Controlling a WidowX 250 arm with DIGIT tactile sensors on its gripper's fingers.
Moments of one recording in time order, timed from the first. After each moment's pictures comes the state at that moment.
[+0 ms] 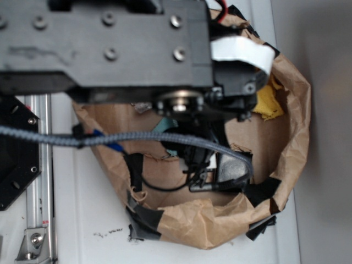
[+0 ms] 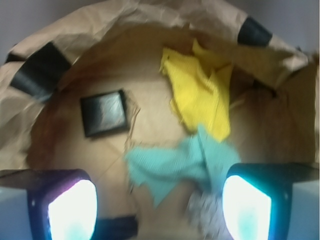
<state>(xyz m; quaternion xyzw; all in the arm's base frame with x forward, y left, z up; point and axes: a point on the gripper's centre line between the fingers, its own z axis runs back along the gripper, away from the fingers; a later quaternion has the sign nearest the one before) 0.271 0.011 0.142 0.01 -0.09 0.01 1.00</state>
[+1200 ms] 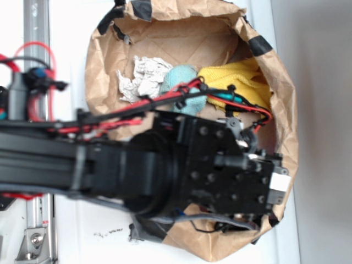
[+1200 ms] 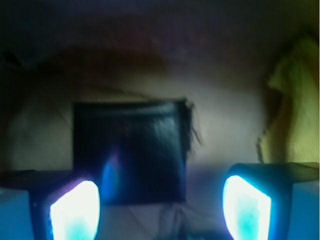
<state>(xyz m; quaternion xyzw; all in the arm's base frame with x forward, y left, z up) 0.308 -0.050 0.046 0.03 -0.06 -0.09 0.99</state>
